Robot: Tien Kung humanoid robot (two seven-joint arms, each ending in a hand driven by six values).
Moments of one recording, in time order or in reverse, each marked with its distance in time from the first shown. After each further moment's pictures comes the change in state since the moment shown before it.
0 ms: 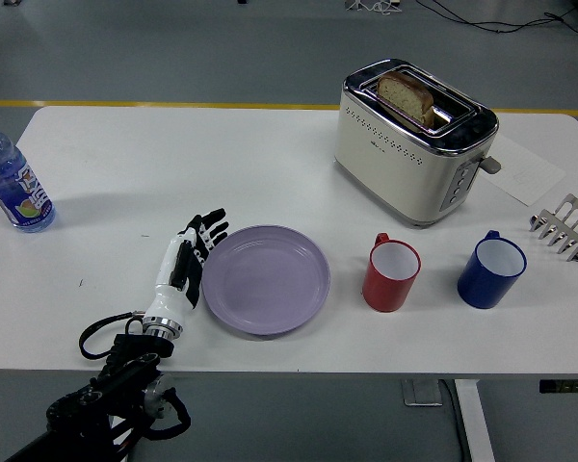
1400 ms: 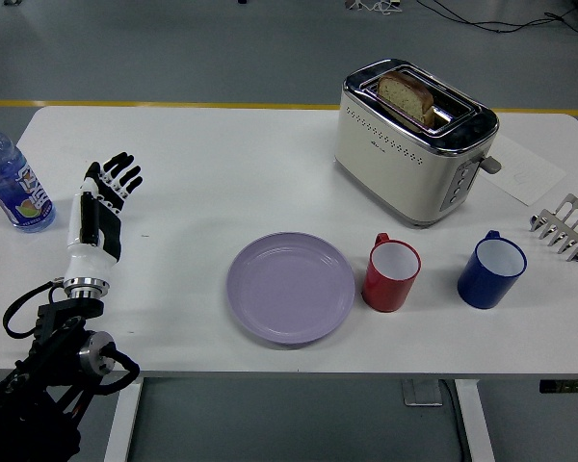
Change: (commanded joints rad) left arm 0.116 0.079 -0.542 -0.191 0.174 -0.053 0.130; right arm 0.004 -0.012 0.010 0.000 -0.005 -0.002 0.006
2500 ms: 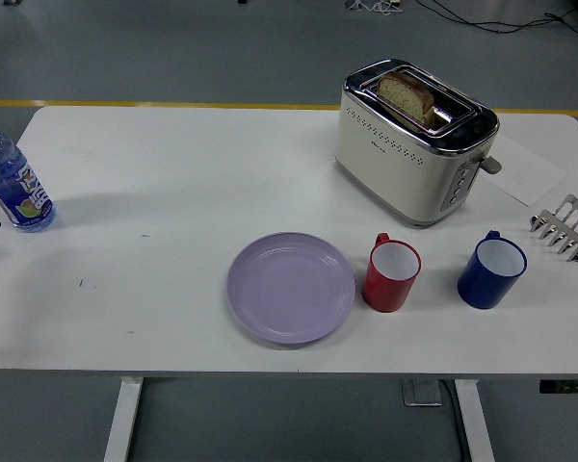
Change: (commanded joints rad) left arm 0.197 0.218 -0.444 -0.051 -0.039 -0.314 0.412; right arm -0.018 -0.001 0.001 0.000 0.020 -0.005 0.000
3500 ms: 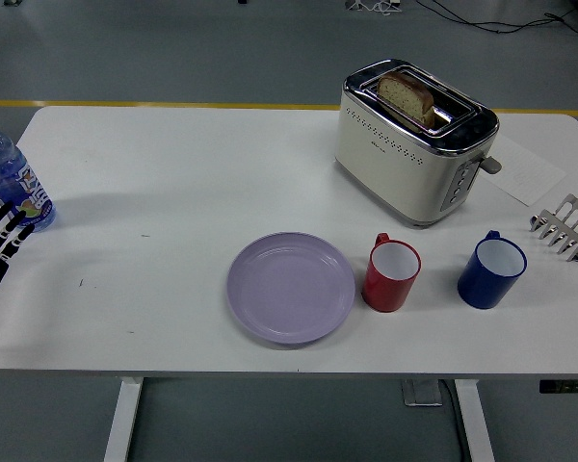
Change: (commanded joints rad) left arm -0.001 -0.040 -0.004 -0.008 -0.328 -0.115 0.204; right arm 0.004 -0.003 0.006 0.000 -0.013 0.001 0.003
